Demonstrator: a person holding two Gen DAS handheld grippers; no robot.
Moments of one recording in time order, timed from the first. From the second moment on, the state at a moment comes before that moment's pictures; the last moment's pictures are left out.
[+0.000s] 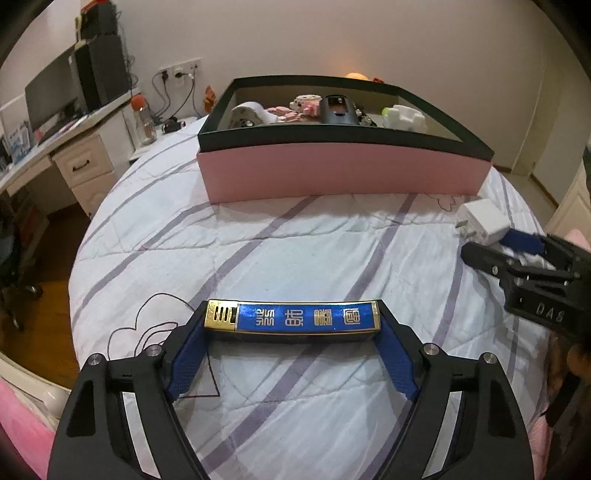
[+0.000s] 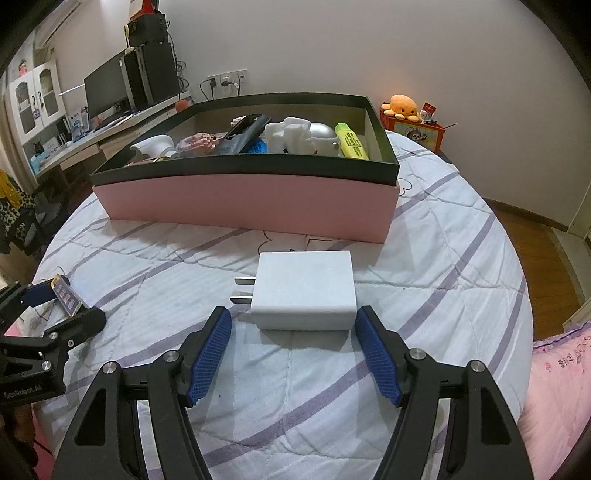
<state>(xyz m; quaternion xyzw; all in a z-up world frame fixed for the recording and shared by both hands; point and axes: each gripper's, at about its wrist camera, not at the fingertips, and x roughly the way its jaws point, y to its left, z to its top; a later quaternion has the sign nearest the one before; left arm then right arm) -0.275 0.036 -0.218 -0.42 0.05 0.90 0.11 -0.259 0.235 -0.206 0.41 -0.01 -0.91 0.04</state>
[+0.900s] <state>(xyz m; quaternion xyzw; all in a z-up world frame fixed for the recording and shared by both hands) -0.272 0.039 -0.218 -0.43 0.07 0.89 0.12 -0.278 0.220 -0.205 0.43 0.03 -0.90 0.03</state>
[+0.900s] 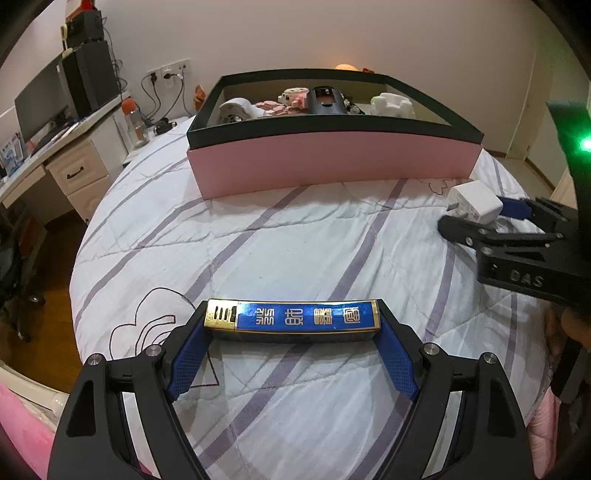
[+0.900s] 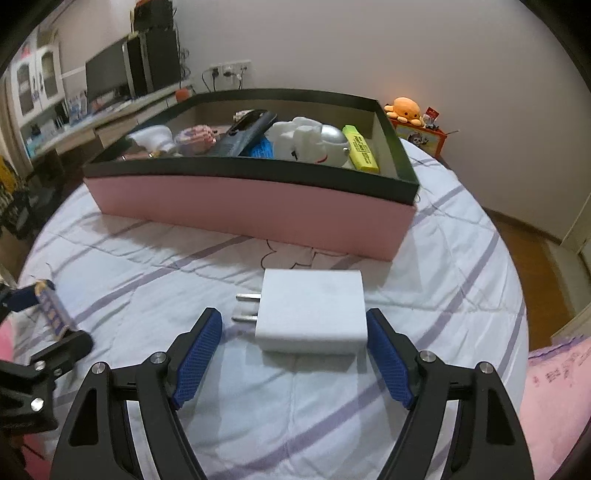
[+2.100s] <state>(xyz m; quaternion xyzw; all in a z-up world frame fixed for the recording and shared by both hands) -0.259 0.058 -0.149 -0.36 0.08 0.92 0.16 -0.251 0.236 -0.160 0.39 -0.04 -0.91 0.13</state>
